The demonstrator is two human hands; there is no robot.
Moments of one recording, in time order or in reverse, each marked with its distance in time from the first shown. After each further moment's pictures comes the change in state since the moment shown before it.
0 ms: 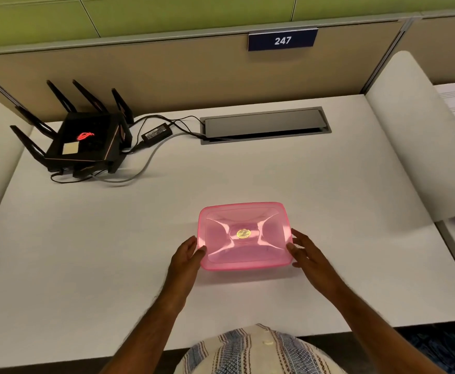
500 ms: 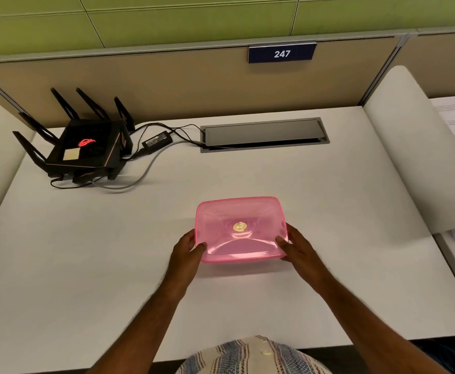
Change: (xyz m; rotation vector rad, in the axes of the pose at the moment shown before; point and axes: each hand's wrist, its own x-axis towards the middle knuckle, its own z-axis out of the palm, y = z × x) left_hand 0.026 0.027 0.013 0.053 0.023 0.071; right_hand 0.034 -0.022 0.006 0.128 -0.039 -0.055
